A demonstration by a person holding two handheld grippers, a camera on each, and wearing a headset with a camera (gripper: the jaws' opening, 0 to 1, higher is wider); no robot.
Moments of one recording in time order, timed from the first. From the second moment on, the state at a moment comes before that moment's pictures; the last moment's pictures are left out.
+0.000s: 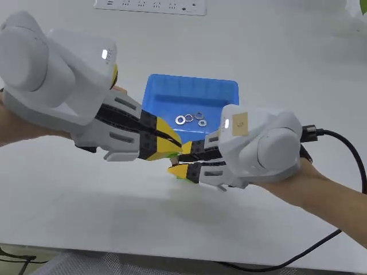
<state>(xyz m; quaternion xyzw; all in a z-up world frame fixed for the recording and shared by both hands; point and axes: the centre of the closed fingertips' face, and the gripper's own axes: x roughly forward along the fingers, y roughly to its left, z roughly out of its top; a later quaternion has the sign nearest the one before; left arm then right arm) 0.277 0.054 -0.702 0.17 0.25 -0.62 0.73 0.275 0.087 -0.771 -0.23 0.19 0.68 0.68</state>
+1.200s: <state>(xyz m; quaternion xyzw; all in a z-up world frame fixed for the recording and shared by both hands) 0.312 0.051 -0.632 0.23 0.20 -0.62 0.72 0.319 0.085 -0.693 -0.26 0.11 0.65 0.71</state>
